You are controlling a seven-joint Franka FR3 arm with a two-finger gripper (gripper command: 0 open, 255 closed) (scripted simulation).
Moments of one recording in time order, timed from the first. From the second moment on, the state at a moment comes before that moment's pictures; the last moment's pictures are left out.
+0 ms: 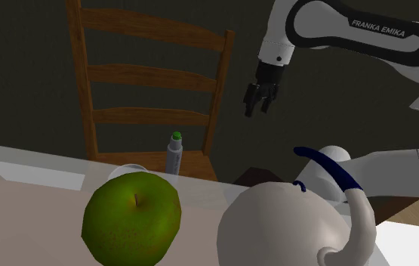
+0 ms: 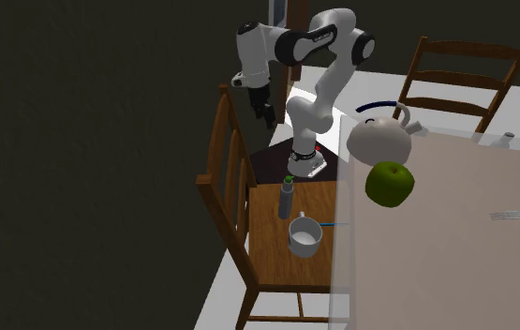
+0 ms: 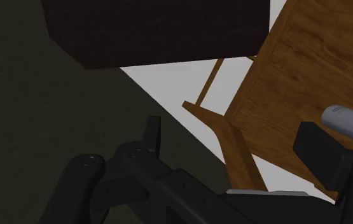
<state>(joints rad) 0.01 -0.79 0.03 -2.42 0.10 1.49 0.15</state>
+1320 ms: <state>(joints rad) 0.16 -0.43 0.35 -2.20 0.26 1.78 0.36</state>
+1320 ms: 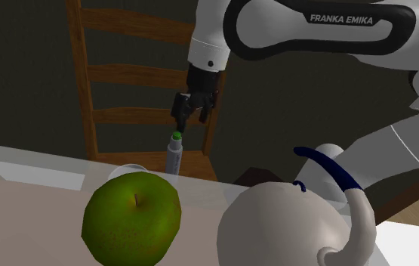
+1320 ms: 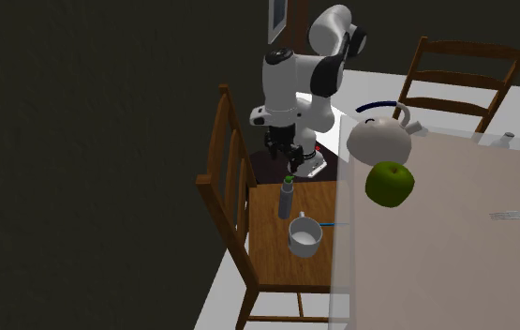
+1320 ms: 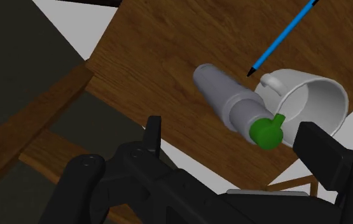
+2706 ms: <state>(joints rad) 0.17 -0.35 0.42 -2.24 0.26 1.92 0.39</state>
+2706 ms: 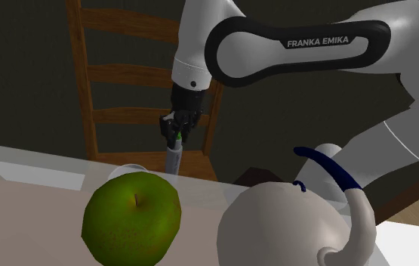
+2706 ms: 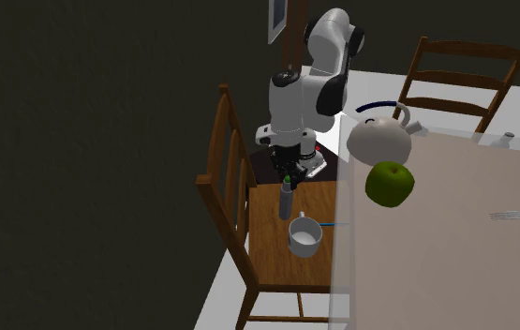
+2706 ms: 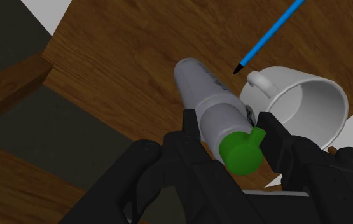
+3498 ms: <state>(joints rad) 0.17 -0.36 0.40 -2.10 0.25 1.78 0.40</state>
